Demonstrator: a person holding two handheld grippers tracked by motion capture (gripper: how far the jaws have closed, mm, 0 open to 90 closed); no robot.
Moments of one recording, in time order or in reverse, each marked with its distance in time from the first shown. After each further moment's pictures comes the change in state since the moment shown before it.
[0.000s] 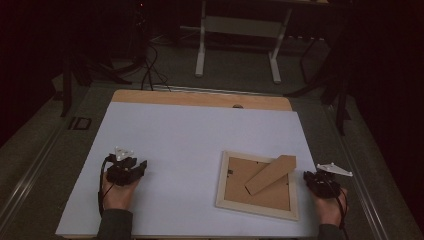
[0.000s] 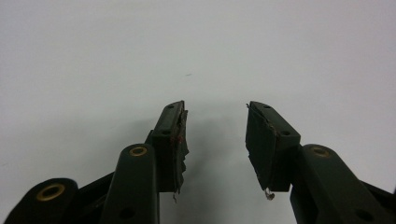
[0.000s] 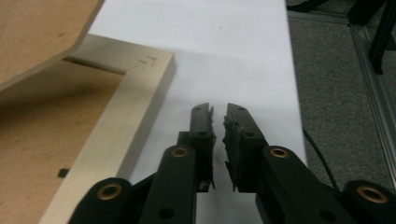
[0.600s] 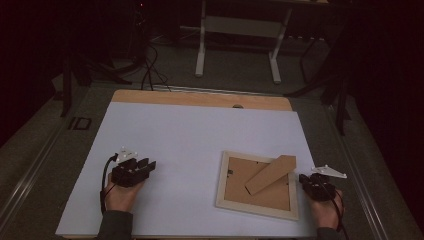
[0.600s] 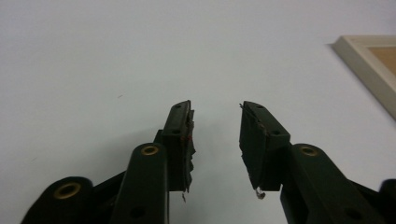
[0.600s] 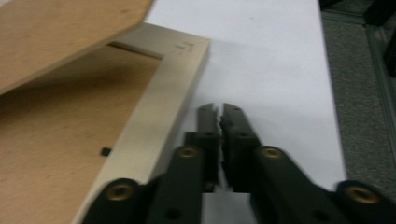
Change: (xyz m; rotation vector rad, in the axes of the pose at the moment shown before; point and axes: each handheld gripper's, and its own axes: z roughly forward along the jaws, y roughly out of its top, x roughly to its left) left arm -0.013 0.004 -0.006 -0.062 -0.192 0.039; right arm 0.016 -0.005 -0.003 0.019 0.034 -0.039
